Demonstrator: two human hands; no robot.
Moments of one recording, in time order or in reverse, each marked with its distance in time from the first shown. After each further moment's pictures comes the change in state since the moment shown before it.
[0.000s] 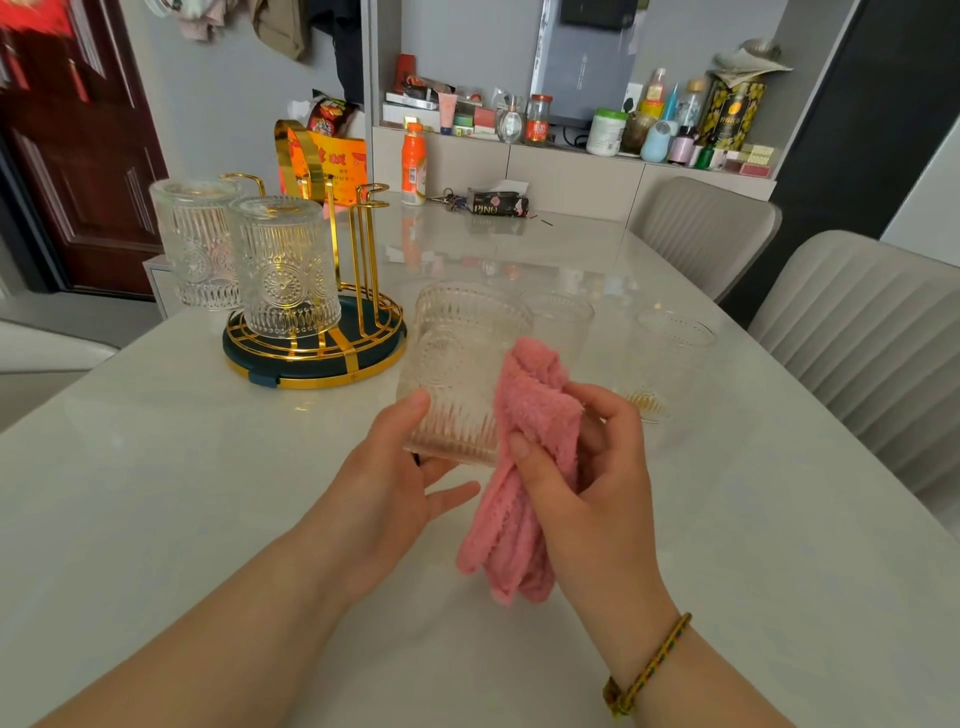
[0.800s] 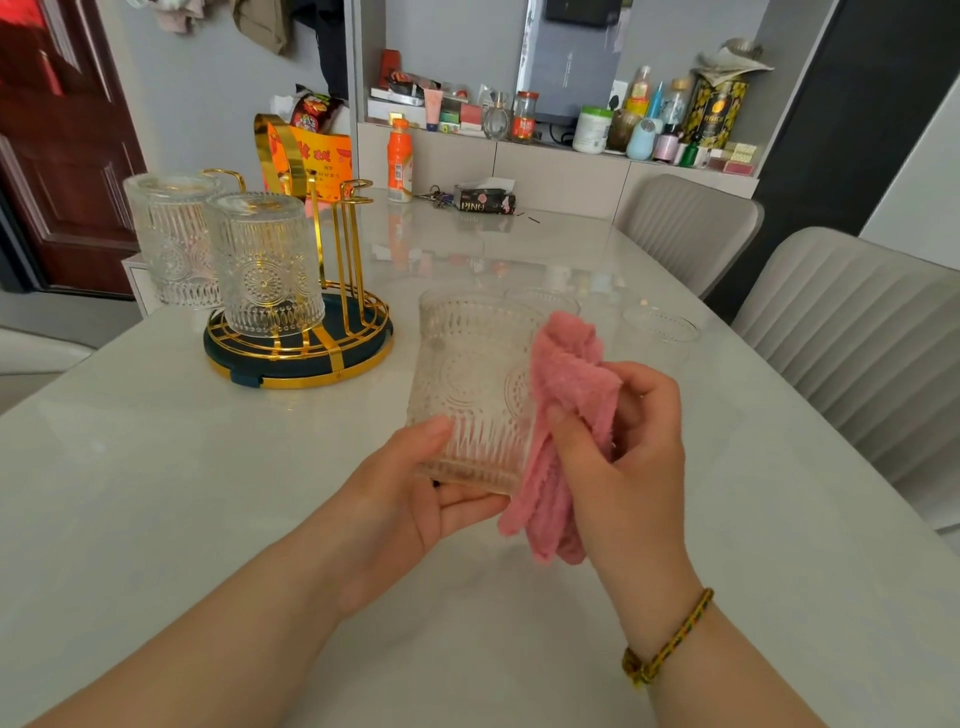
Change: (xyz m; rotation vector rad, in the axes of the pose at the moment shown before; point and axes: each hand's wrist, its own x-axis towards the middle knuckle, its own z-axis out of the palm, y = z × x) left_hand -0.003 -0.006 0.003 -0.063 -0.249 -0.061; right_hand 0.013 -0.011 -0.016 -0.076 0.122 -0.037
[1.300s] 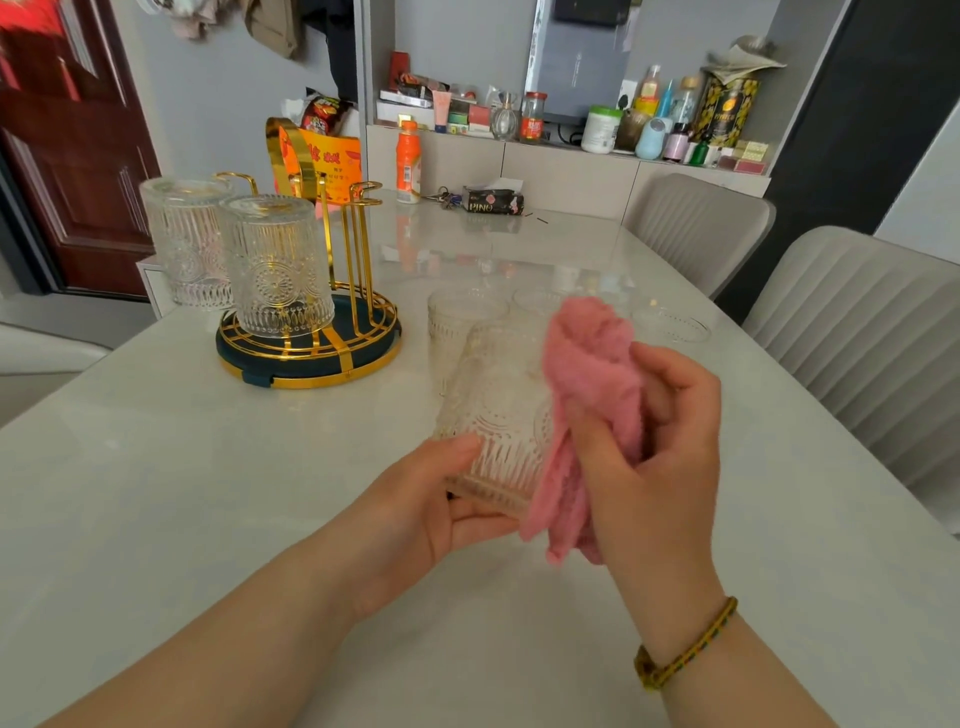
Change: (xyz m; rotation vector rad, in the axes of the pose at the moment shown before) left_hand -0.001 -0.005 0.001 0.134 -0.010 -0.053; right_hand -0.004 -0.012 -0.002 -0.003 0.018 -0.124
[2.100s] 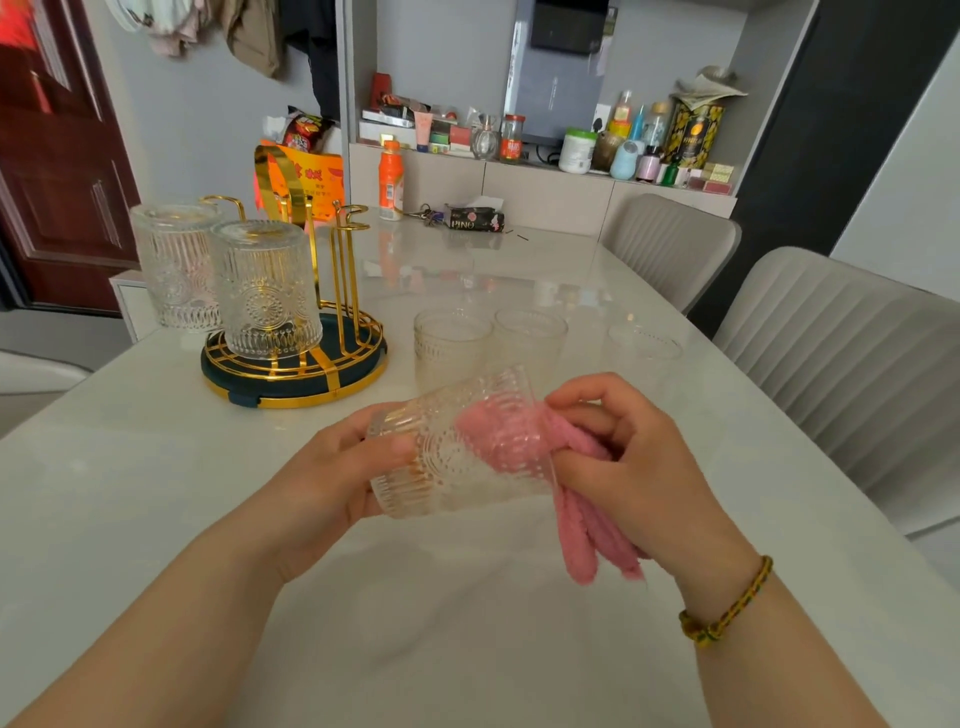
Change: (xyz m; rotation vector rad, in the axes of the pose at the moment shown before) left_hand -0.005 0.033 -0.029 0.261 0.087 0.073; right_hand 0.025 -0.012 -0.021 -0.167 -0.452 0.232
